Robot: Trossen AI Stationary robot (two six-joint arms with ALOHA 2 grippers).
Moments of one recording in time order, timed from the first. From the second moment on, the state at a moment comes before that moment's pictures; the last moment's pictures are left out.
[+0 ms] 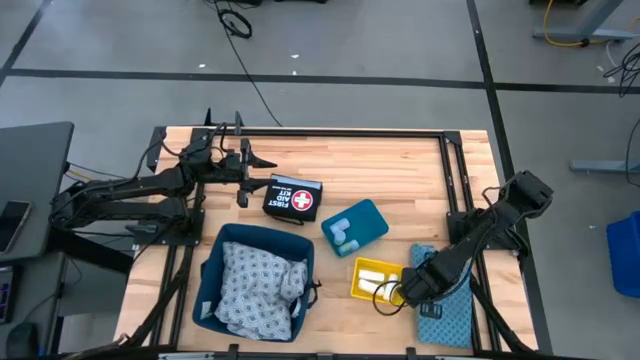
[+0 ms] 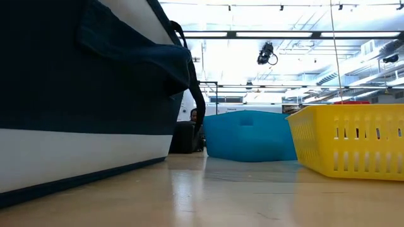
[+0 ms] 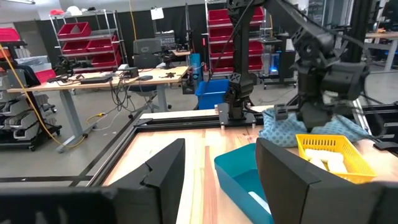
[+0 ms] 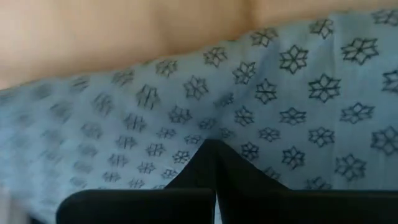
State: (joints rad) left arm 0.42 0.81 0.39 0.45 0.36 0.13; right arm 0.72 1.59 0.86 -0.87 -0.31 0.92
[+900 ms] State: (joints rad) left arm 0.42 0.81 0.39 0.45 0.36 0.12; right arm 0.28 1.60 0.75 -0.99 0.38 0.44
